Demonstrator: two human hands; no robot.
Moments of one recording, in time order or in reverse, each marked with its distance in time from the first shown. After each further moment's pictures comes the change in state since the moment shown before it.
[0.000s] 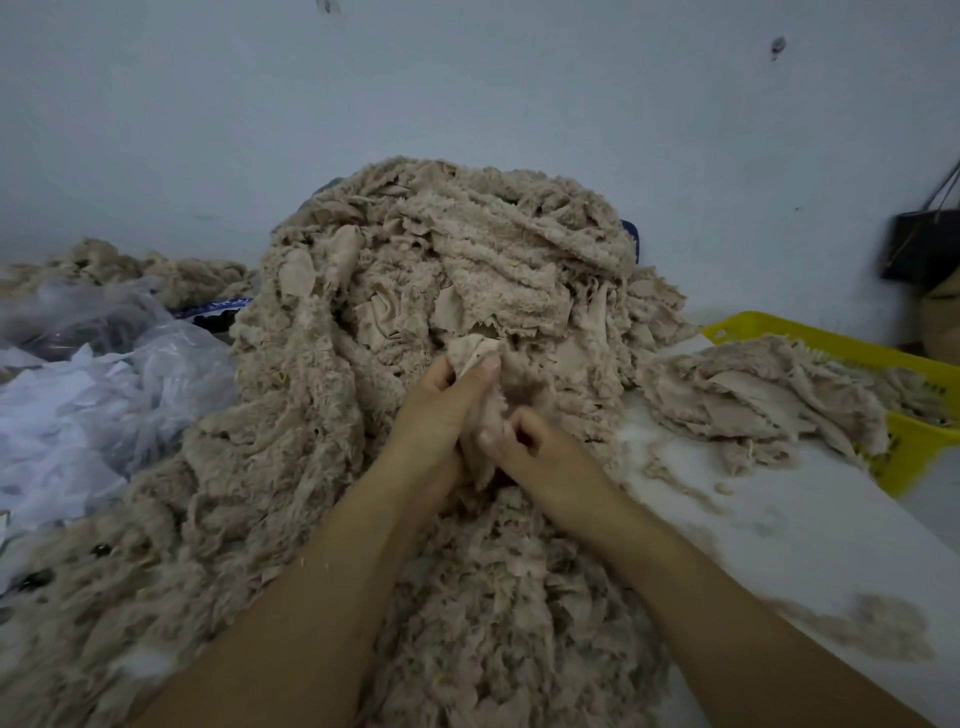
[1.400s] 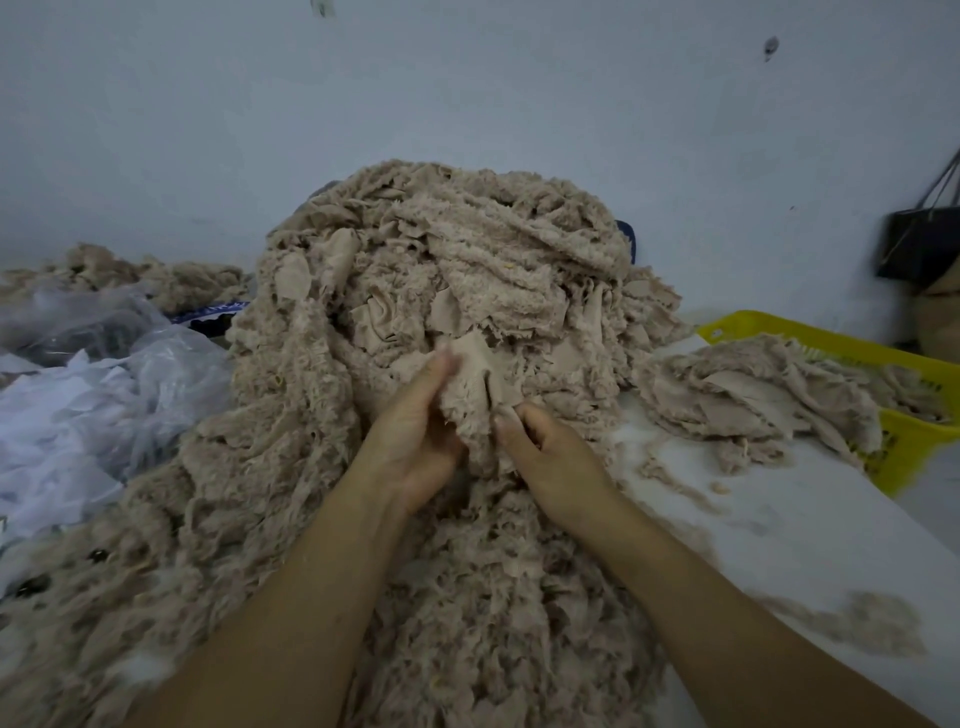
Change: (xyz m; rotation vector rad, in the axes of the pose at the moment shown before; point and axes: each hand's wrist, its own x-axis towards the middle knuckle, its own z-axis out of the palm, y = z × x) left_hand 0.001 0.006 -0.009 -0.350 -0.025 -0.146; right_hand 0.004 0.008 0.001 -0.056 0.099 -0.065
